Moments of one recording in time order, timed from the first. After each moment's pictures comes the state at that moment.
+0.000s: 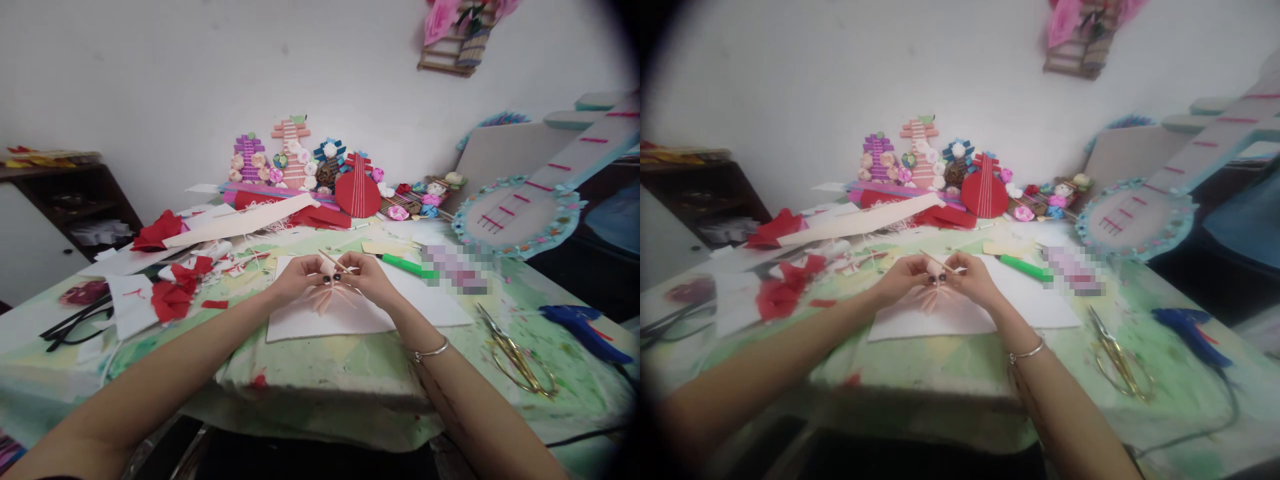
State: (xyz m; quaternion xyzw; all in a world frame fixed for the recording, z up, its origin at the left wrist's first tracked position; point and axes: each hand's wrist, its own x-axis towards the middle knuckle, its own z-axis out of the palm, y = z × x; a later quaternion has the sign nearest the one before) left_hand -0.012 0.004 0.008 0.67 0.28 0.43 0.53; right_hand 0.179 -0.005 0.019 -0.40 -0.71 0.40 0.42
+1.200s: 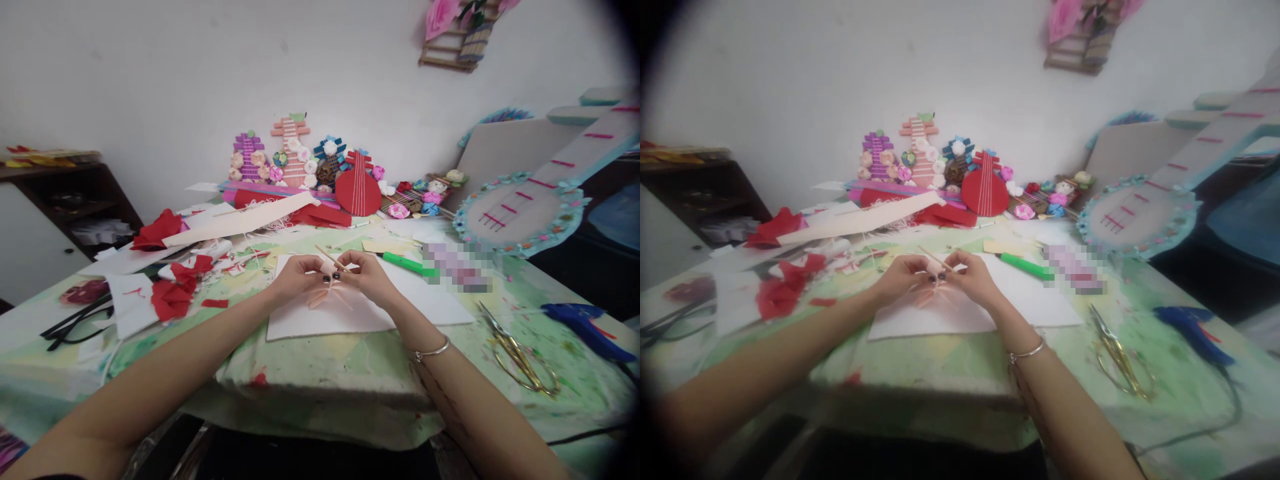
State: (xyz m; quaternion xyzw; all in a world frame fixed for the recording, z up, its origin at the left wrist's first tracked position) left_hand -0.011 -0.003 0.015 0.70 0.31 0.44 0.47; right_hand 0.177 -0.009 0.022 -0.41 -0.70 0.40 0.42
